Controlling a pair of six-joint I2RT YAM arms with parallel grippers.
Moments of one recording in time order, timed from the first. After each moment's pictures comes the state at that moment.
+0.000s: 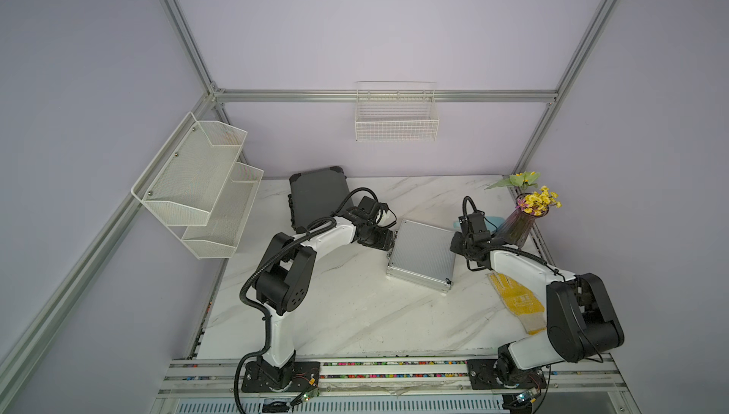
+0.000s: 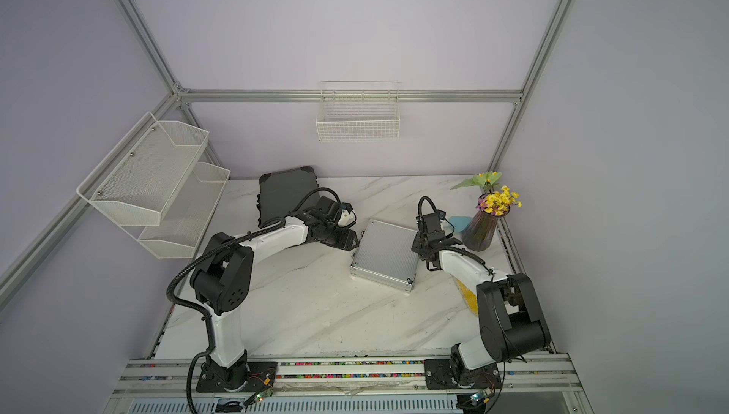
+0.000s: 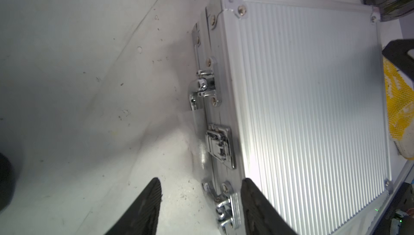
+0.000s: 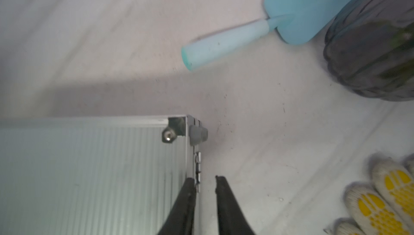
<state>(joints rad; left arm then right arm) -0.55 1.95 1.43 -0.50 0.28 -0.24 0.24 1.46 0.87 -0.29 0.25 0.53</state>
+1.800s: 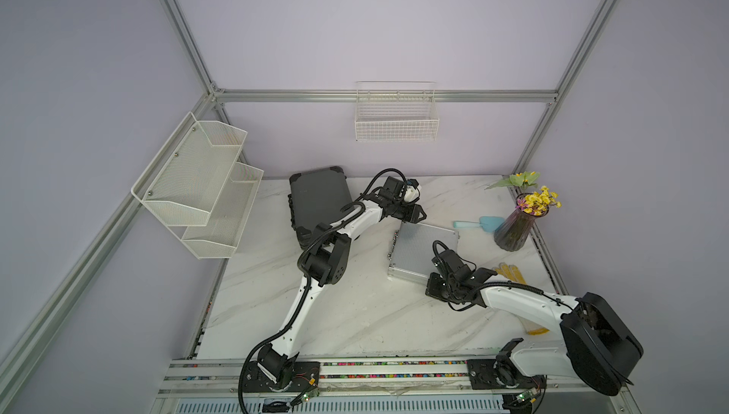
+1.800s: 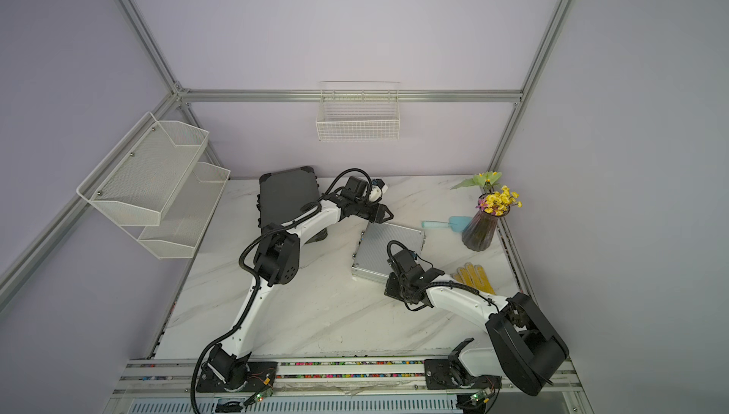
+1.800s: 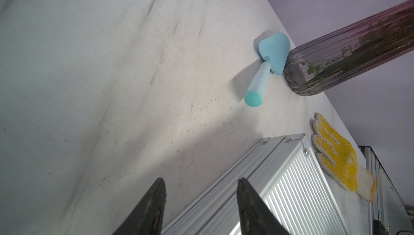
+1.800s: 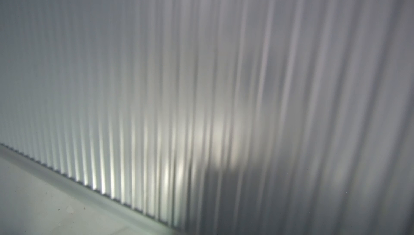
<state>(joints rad) -0.57 2.54 2.21 -0.43 0.53 -0.22 0.59 1.33 0.61 -0.38 0.01 0.90</state>
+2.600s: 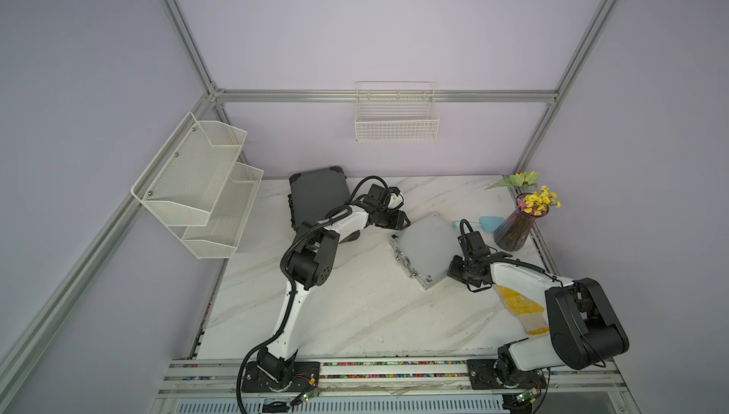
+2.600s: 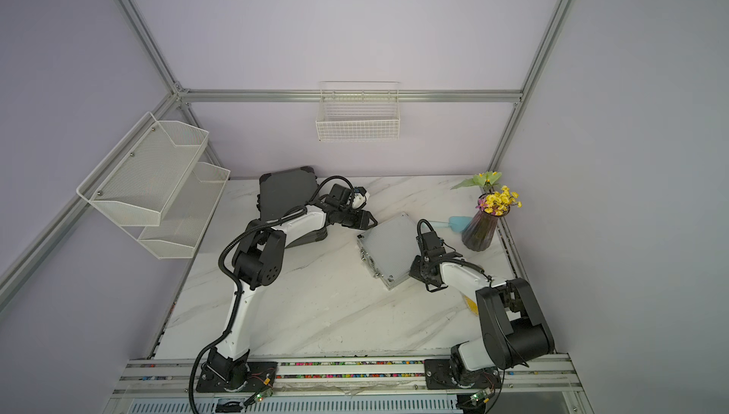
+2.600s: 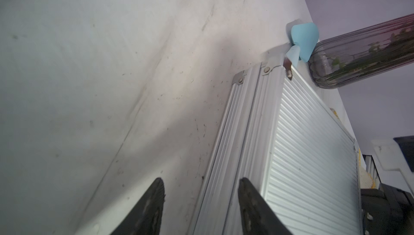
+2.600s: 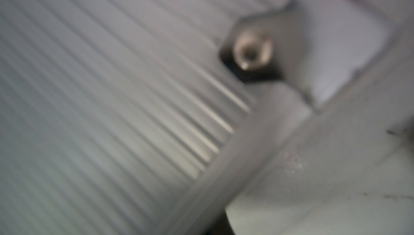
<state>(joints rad) -0.51 2.31 1.79 -0.35 0.49 -0.29 0.25 1.49 0.71 -0.38 0.03 0.67</state>
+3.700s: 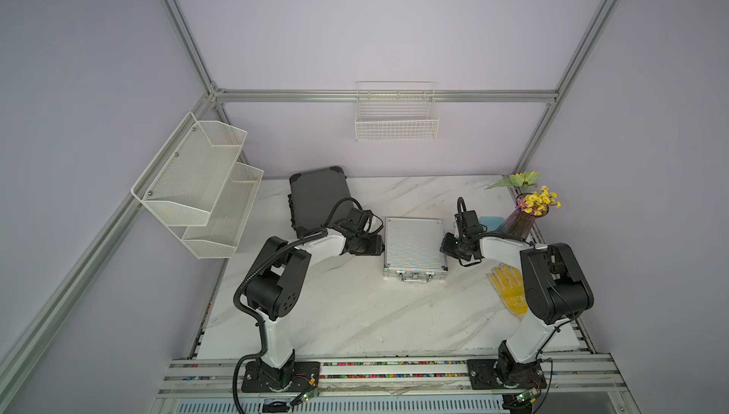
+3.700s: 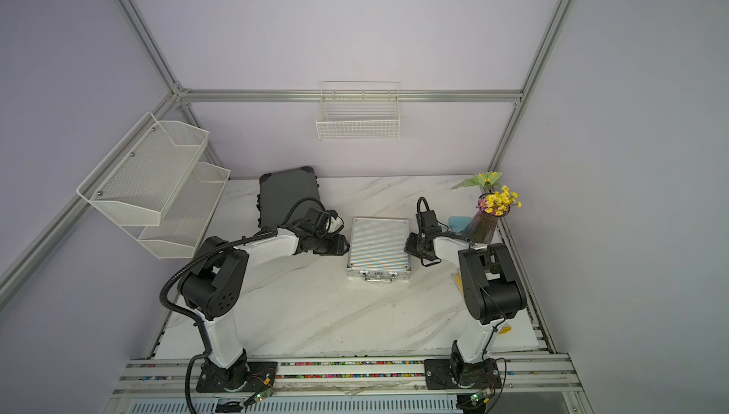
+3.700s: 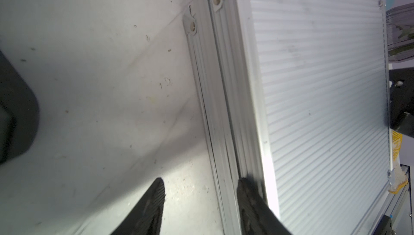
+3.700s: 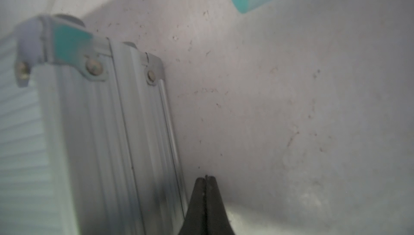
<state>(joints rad) -0.51 1.88 1.18 -0.29 0.32 -0.42 0.19 1.76 0.95 -0.22 -0.08 0.57</state>
